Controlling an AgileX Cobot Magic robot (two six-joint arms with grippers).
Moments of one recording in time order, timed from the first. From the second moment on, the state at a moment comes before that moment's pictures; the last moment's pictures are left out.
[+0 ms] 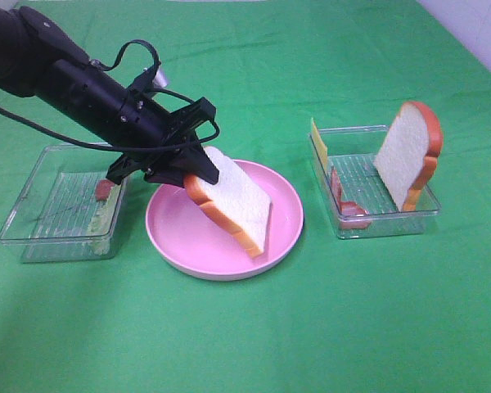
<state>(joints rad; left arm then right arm) -0.34 2.07 -1.36 -0.97 0.80 0.35 -0.05 0.00 -0.51 0.09 1.07 -0.12</state>
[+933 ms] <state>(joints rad) -0.34 2.03 -1.61 -0.52 0.98 0.09 -0.05 0.00 -0.51 0.09 1.07 -0.12</state>
